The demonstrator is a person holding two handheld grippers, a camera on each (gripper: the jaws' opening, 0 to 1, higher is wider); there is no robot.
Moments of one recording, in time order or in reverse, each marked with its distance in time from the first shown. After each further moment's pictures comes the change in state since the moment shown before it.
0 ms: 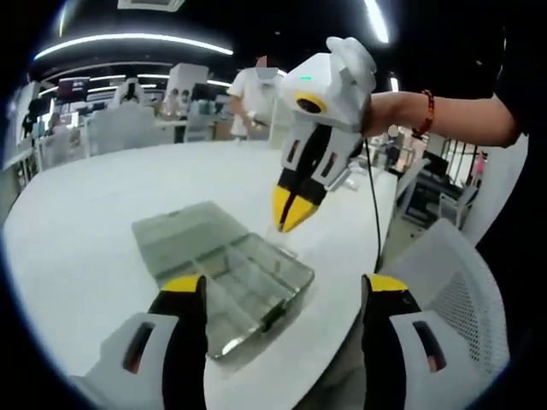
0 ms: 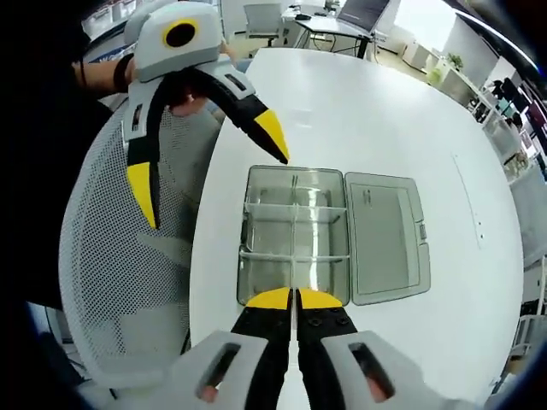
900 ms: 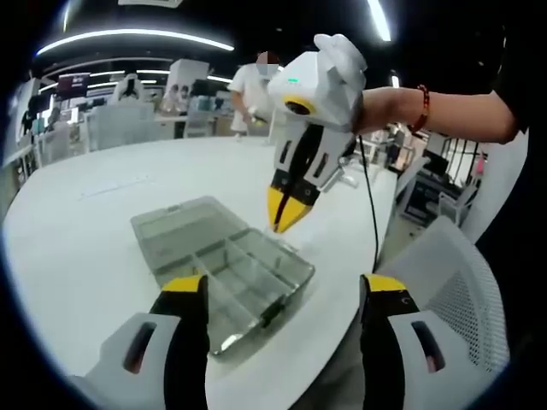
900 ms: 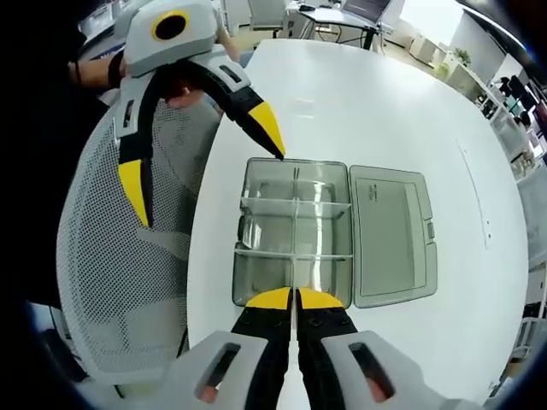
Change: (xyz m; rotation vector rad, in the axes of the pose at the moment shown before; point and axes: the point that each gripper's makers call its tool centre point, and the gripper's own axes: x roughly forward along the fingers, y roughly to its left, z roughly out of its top) left arm 0.000 0.001 -0.005 -0.012 0.018 -0.002; right arm 0.011 -0.004 -0.003 0.001 0.036 0.031
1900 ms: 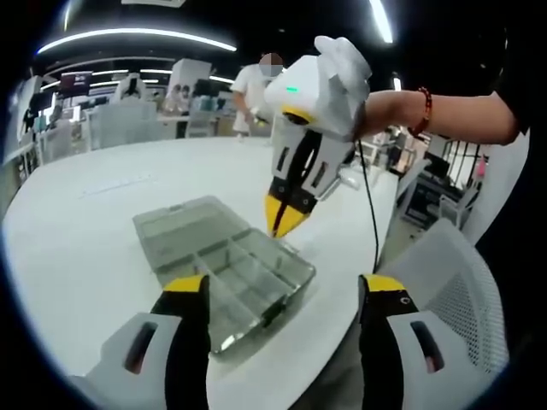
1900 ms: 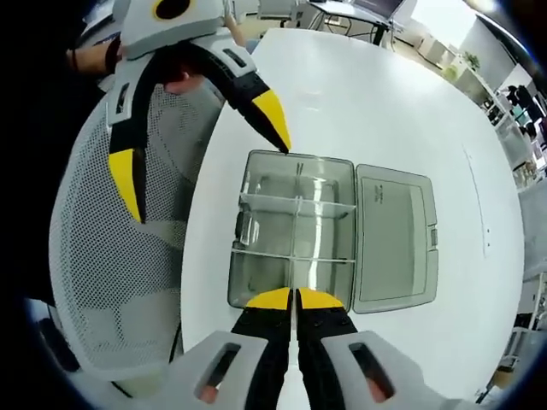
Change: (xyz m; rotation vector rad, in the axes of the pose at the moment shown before) left arm -0.002 0.001 0.001 -0.011 -0.009 0.005; right arm 0.009 0.000 0.002 -0.052 0.056 -0.014
